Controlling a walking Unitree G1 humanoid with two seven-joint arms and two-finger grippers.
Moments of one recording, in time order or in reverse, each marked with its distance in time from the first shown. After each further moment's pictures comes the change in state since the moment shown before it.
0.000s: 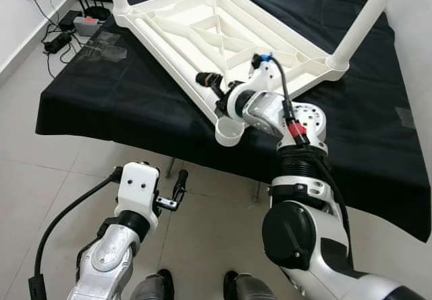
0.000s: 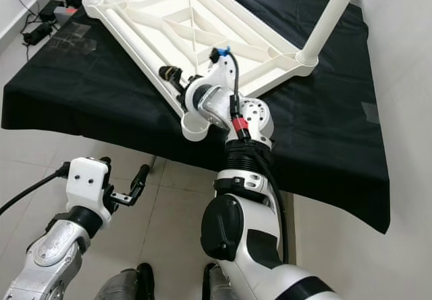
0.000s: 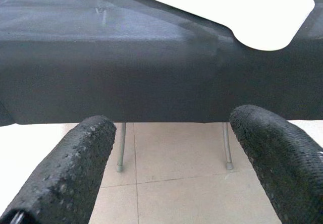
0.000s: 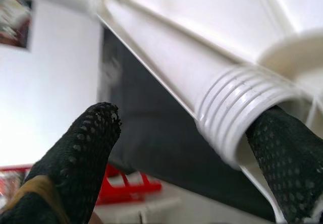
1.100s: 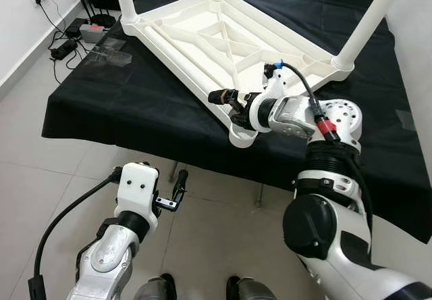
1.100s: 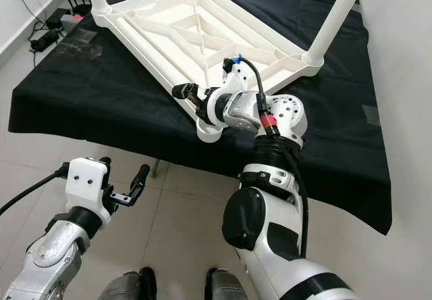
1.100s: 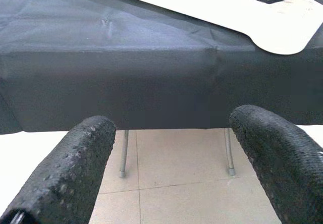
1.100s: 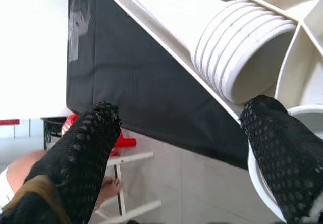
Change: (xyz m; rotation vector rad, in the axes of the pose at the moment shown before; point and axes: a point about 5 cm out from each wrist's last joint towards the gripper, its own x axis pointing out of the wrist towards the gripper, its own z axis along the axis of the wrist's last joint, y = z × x) left arm 0.000 0.002 0.000 0.002 -0.003 -0.009; right arm -0.019 -0.029 0.009 -0.089 0.221 -0.127
